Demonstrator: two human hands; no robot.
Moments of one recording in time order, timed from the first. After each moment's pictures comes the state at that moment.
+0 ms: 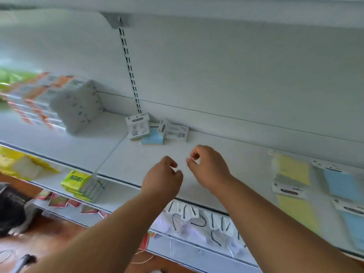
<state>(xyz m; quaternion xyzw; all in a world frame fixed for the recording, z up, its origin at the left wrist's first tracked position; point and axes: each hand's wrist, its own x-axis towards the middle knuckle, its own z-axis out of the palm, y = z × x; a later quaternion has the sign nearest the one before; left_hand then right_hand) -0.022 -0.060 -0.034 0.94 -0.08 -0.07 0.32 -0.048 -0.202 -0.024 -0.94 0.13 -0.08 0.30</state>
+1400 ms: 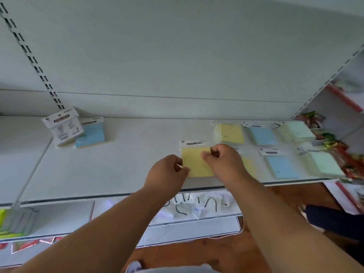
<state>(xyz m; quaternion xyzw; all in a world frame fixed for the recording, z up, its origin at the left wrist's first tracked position) -0.047 -0.113 -0.036 0.84 -0.29 -0.27 0.38 -0.142 -0.253 -0.017 -0.80 0.45 -0.13 0.37</state>
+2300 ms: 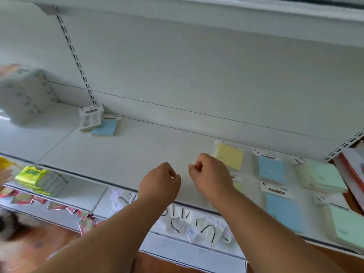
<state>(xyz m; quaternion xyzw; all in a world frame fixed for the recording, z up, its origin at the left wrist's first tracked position) -0.116 -0.183 -0.038 0.95 -0.11 -0.10 0.29 -0.164 -0.318 -0.017 -0.94 0.21 -0.09 0.24</state>
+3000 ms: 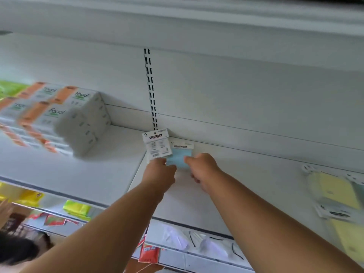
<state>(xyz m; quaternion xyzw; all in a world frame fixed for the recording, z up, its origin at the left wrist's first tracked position) 0.123 0.004 -0.028 0.83 0.05 -0.22 0.51 0.102 -0.123 -0.047 -0.74 0.38 0.01 0.55</state>
